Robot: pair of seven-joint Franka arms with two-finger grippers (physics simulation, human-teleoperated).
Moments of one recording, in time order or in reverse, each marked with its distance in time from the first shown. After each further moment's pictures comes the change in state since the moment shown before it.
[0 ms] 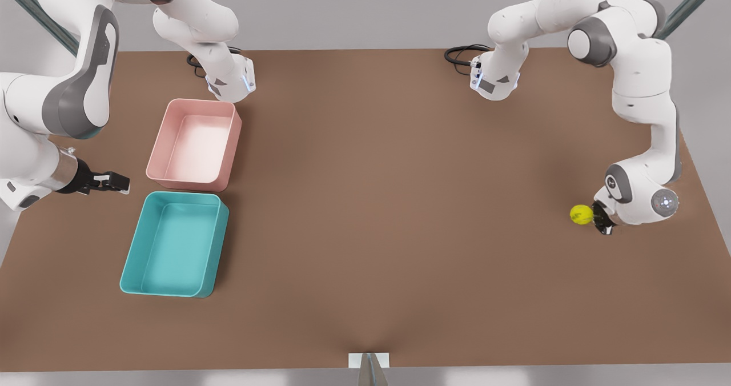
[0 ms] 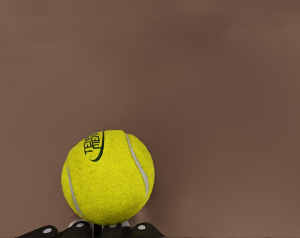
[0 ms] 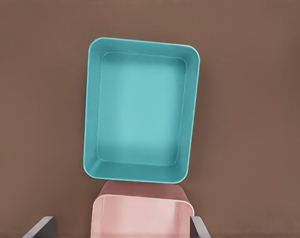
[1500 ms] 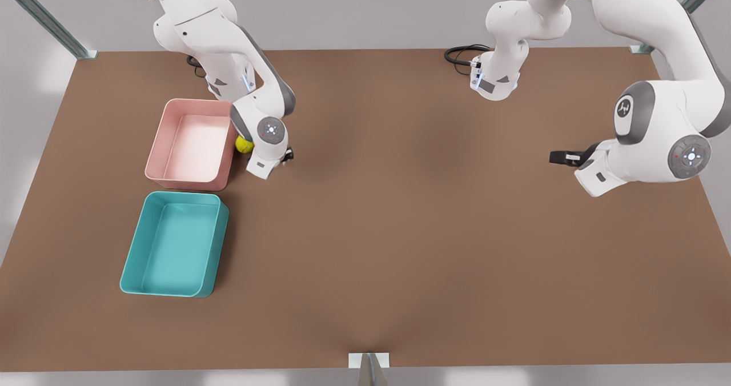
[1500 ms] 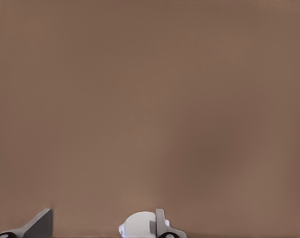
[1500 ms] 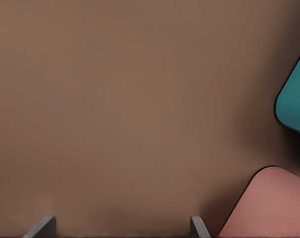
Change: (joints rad) left arm -0.363 -0.375 0.055 0.402 -0.091 -1.046 -1.777; right arm 0.557 -0.092 0.098 -1.010 -0.159 0.736 0.418
